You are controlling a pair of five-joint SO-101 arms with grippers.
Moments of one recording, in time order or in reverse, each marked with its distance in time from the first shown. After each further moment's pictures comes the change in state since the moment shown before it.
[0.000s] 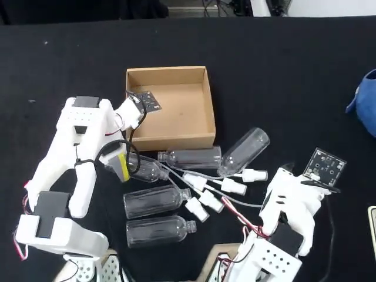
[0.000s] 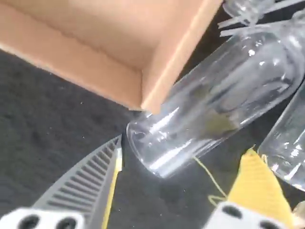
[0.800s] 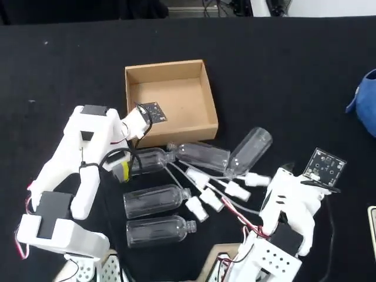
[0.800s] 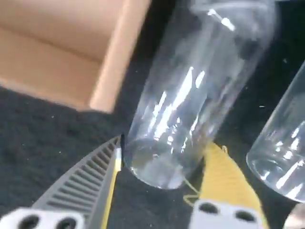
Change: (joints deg) left arm 2.4 0.0 6.3 -3.8 -0.4; right arm 0.0 0.0 0.0 0.0 0.0
